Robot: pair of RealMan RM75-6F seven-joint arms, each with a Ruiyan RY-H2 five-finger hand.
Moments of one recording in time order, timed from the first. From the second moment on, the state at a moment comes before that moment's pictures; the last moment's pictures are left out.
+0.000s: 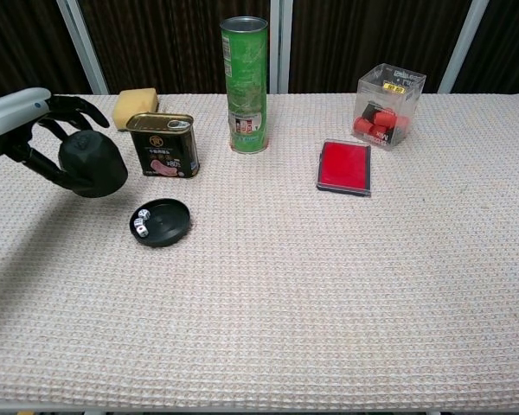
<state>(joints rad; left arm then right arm) -0.54 -1.59 -0.18 -1.32 1.21 1.06 -0.01 0.09 -1.24 0.05 -1.30 -1.49 1.41 0.18</state>
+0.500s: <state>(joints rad) -0.55 -1.64 -0.21 -1.19 1.19 1.04 -0.08 0.09 -1.22 0.05 -1.33 -1.49 1.42 0.17</state>
